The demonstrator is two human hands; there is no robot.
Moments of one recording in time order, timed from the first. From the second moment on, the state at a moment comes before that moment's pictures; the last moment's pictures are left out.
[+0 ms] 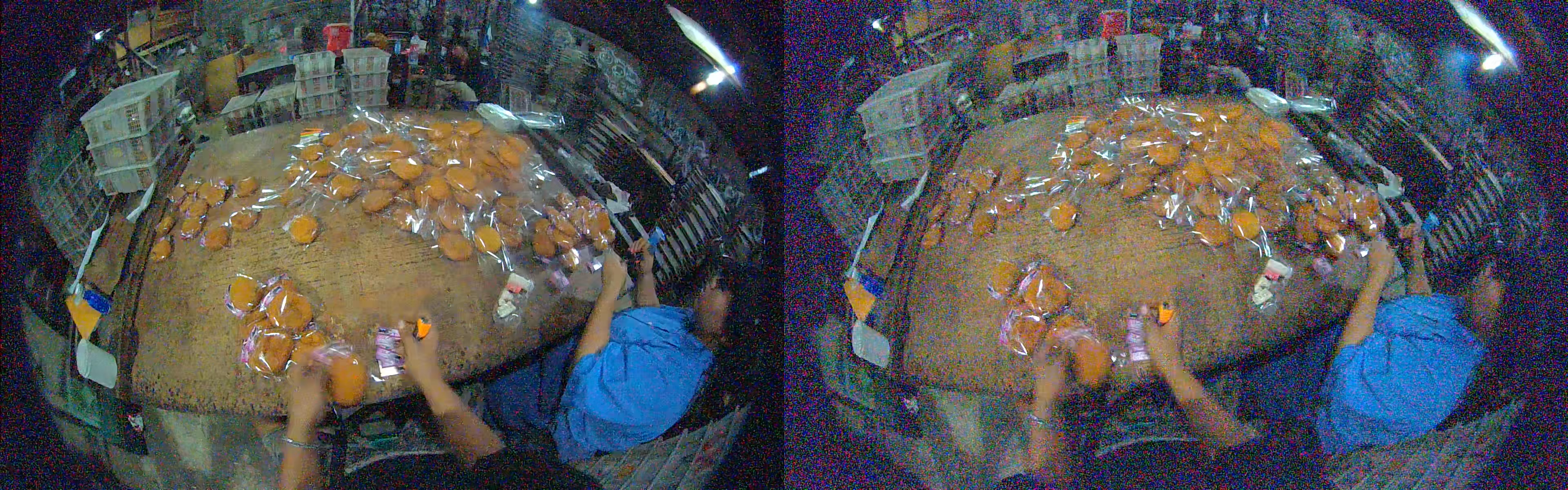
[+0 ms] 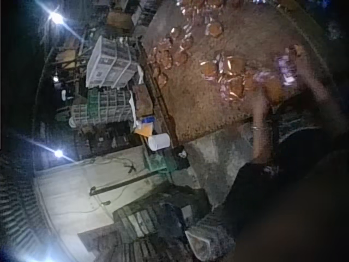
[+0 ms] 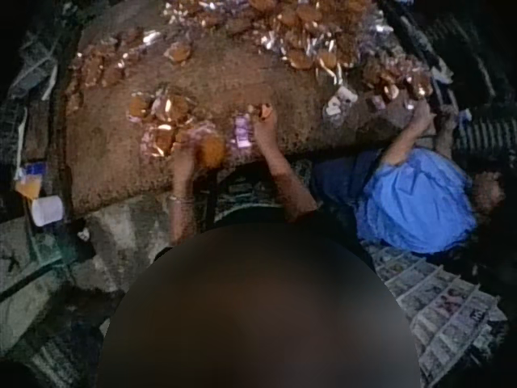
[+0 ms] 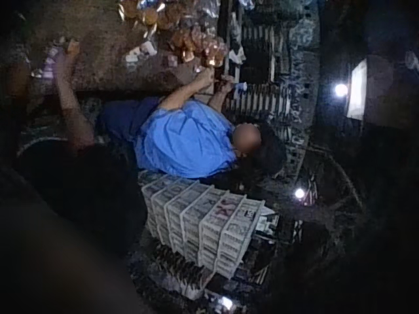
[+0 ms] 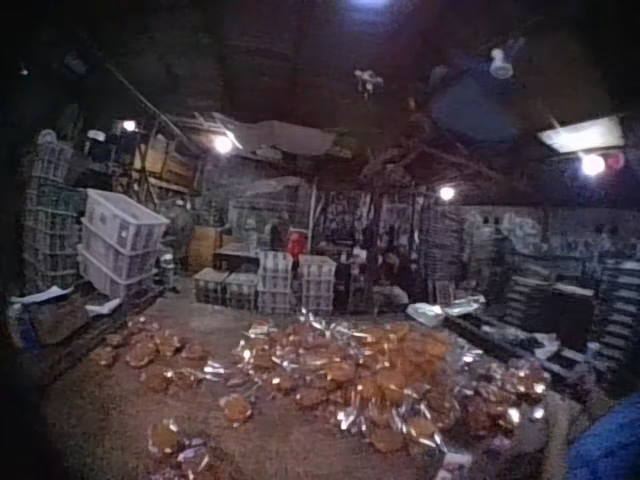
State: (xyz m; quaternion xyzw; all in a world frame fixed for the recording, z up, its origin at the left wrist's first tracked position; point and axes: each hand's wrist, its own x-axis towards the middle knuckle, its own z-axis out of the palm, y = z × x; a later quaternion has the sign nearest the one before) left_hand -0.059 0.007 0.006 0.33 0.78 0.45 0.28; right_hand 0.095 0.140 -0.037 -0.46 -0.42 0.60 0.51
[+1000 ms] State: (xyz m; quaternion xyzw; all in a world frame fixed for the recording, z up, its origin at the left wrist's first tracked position) left_hand -0.058 -0.017 0.007 0.42 0.70 0.49 0.29; right_hand 0.143 0.251 0.076 -0.47 -0.72 0.02 0.50
